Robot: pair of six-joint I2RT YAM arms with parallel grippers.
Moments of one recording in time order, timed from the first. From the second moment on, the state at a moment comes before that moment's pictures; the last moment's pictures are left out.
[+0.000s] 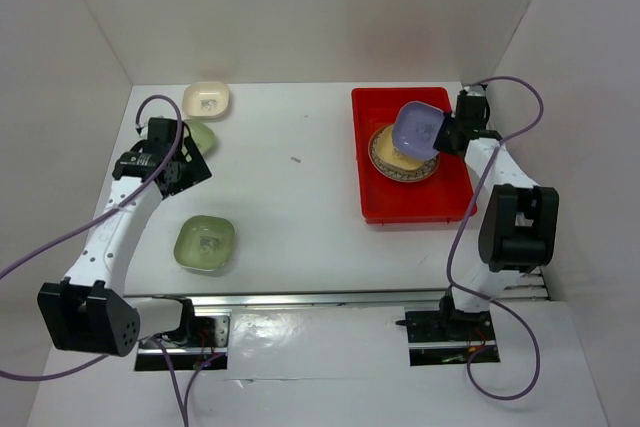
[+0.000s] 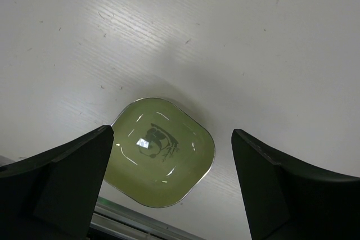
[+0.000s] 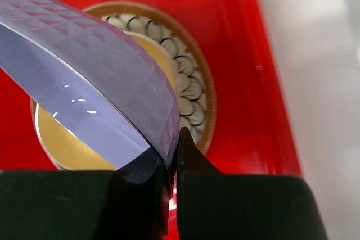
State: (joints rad) left arm -0.07 1.23 1.17 -0.91 -0.31 -0.55; right arm -0.08 1.66 1.20 -0.28 0.02 0.27
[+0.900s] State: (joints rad) left arm 0.14 1.07 1.10 -0.91 -0.41 -0.67; right arm 0.82 1.51 1.17 -0.23 0.26 0.35
